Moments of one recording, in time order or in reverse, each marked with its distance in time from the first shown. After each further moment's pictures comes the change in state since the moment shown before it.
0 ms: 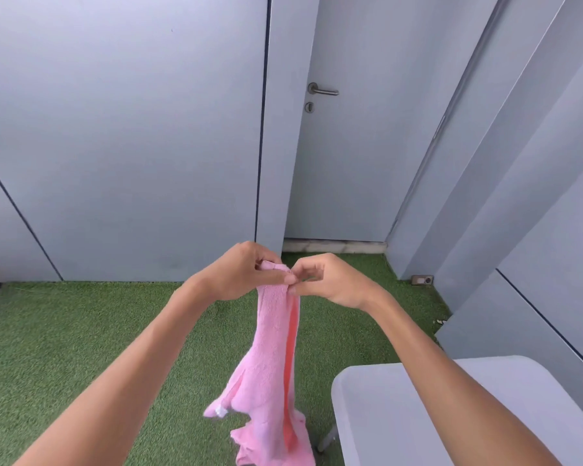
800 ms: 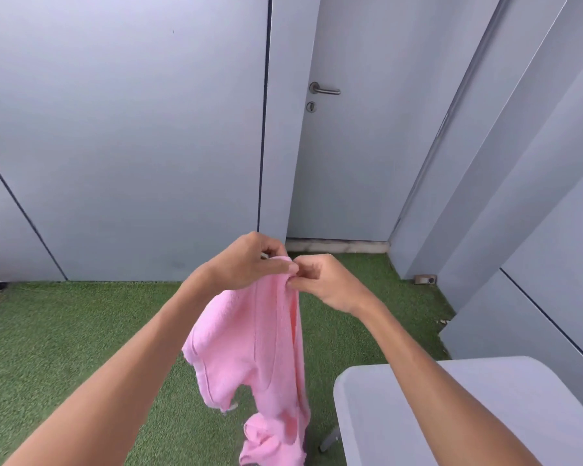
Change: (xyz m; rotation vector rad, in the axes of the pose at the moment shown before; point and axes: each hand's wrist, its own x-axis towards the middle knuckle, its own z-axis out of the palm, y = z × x) left_hand 0.015 0.002 -0.003 -0.003 0.048 -0.018; right_hand 0.004 0.007 0.013 0.054 0.140 -0.055
